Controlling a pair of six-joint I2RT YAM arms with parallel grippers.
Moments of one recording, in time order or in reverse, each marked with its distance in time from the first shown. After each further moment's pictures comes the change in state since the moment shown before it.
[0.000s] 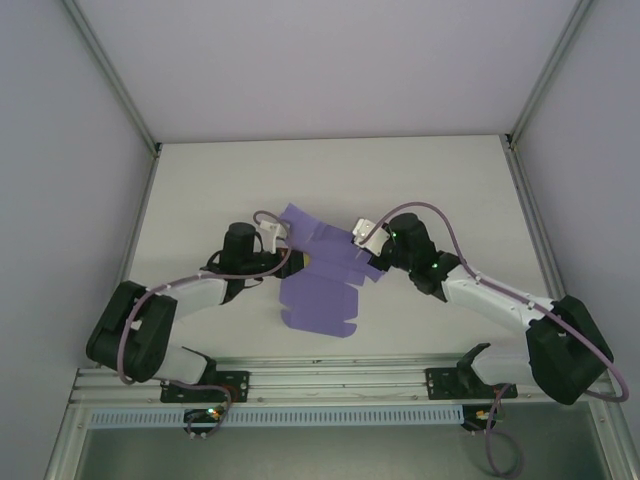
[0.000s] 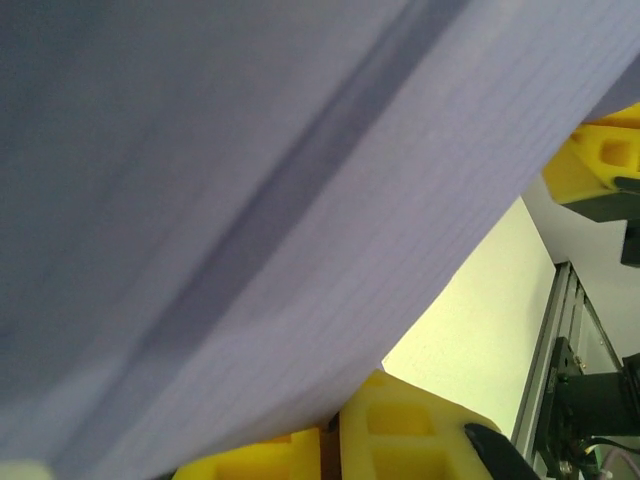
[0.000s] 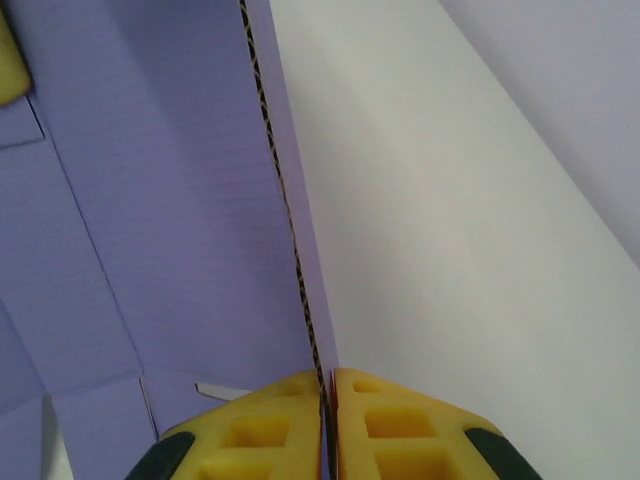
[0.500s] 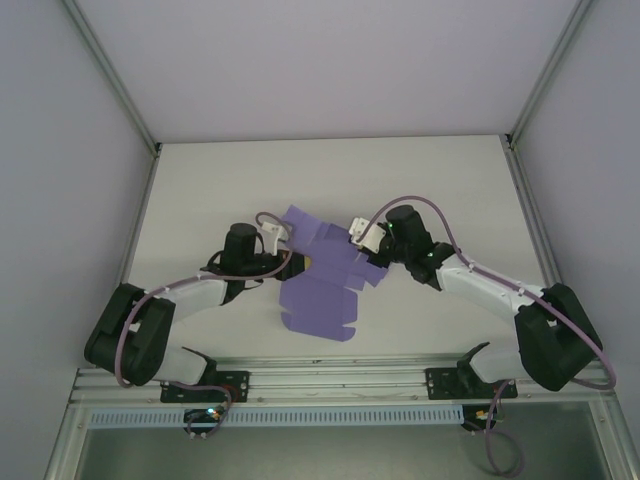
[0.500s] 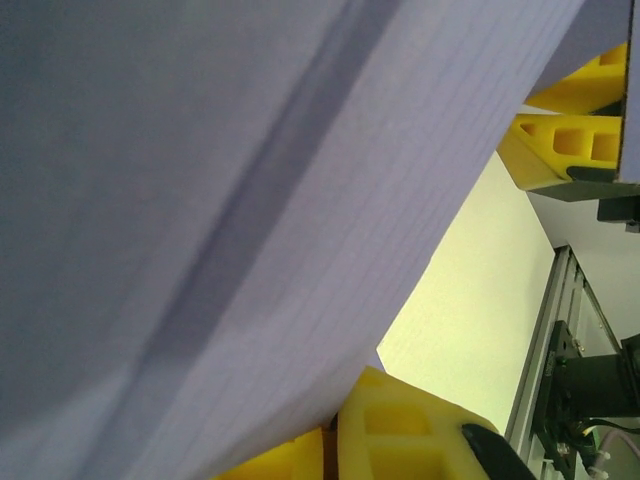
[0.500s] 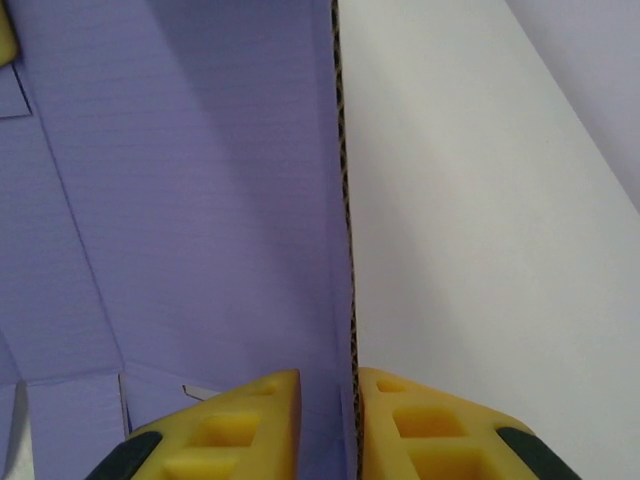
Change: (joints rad) left arm -0.011 -0.013 0.001 -0.034 0.007 0.018; right arm -0.042 0.069 0.058 -0.053 -0.084 -0.073
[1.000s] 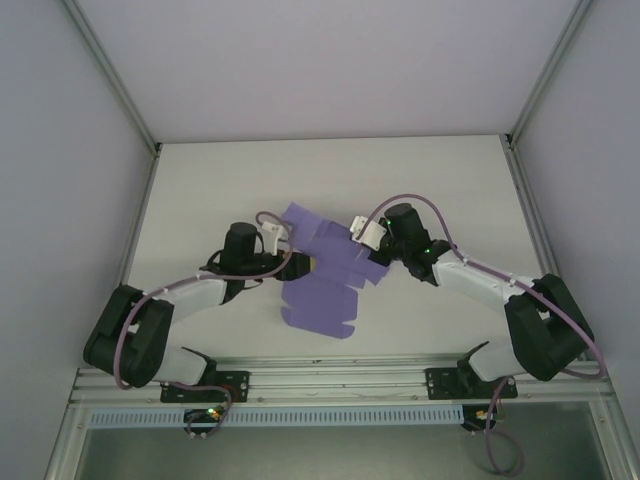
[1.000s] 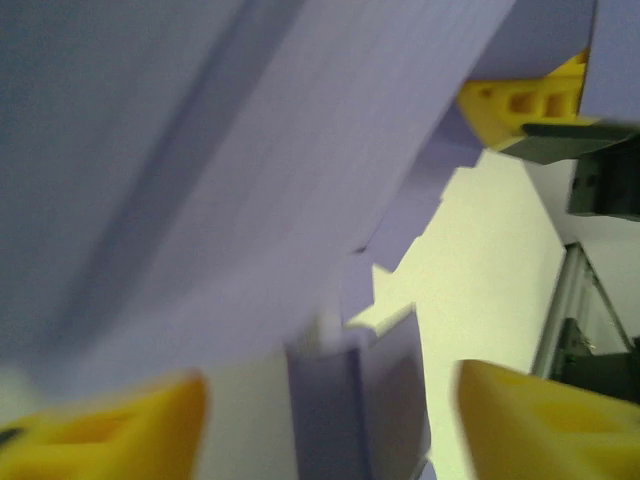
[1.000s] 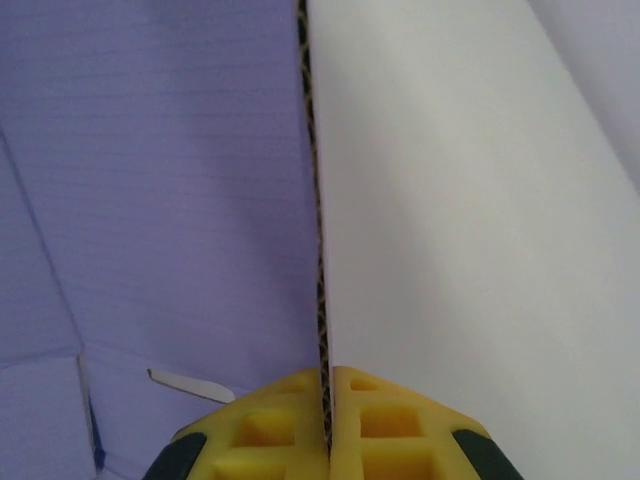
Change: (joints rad) left arm -0.001 -0.016 0.019 -0.069 -0.036 0.026; right arm 0.000 0.060 0.011 0.032 0.098 -0.036
